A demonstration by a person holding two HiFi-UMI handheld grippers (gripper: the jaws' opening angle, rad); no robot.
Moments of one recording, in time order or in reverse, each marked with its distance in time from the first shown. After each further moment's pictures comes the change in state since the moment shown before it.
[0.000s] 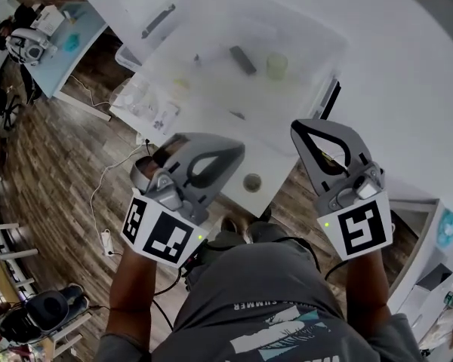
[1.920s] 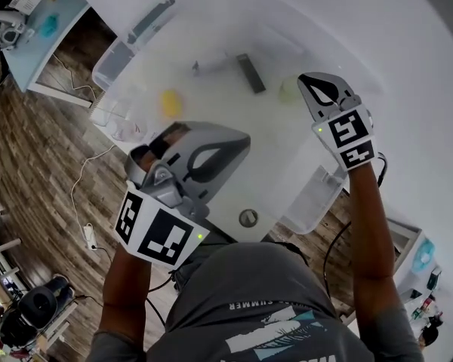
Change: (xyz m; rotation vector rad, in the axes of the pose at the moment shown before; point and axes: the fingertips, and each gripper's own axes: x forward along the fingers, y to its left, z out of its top) left arm 0.076 0.131 -0.109 -0.134 -0.021 -0.008; right arm 0.241 -0.132 -0.187 0.097 0.365 0.084
